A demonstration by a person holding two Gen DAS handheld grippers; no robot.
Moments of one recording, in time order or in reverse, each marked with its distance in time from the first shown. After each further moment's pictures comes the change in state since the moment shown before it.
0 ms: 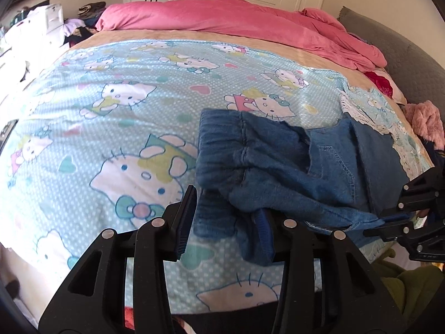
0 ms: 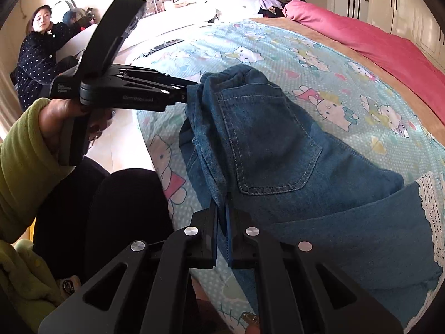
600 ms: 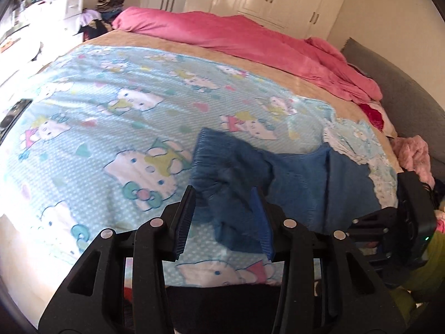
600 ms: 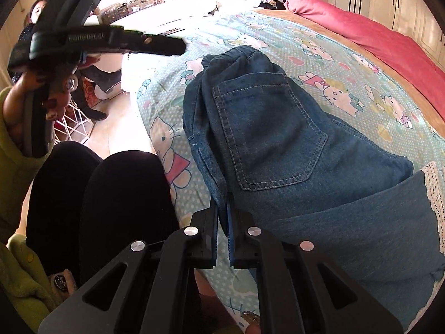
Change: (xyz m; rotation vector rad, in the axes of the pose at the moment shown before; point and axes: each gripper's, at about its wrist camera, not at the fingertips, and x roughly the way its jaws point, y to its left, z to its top) left arm -0.050 -0.012 0.006 -0.113 -0.079 -0.063; right arm 0.013 0.011 -0.013 -0.008 0.030 -0.009
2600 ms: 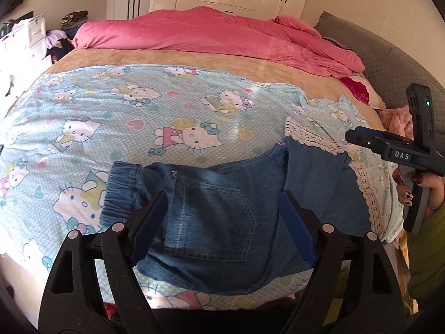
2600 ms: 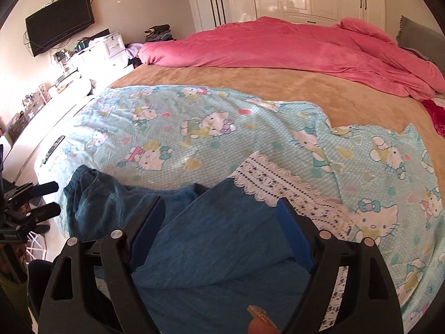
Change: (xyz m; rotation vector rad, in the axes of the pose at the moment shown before) left arm 0.037 -0.101 0.027 0.144 0.059 -0.025; right arm -0.139 -0.189 -0.013 0.526 -0.214 -0.372
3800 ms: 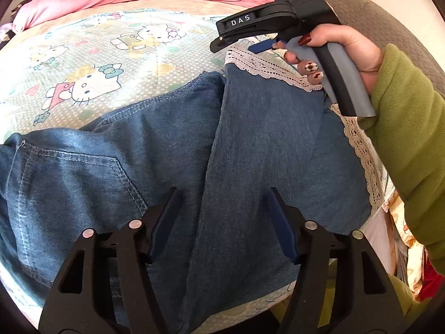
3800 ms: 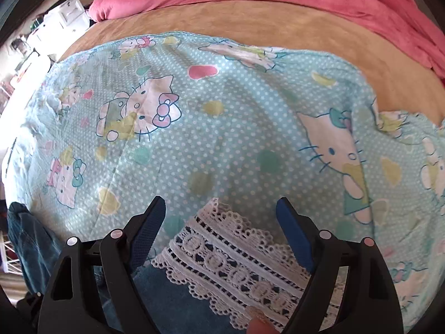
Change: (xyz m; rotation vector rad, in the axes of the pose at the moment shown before) left arm 0.116 -0.075 -0.033 0.096 0.237 -0.167; right arm 0.194 -0.058 0.063 0.077 0.337 -0.034
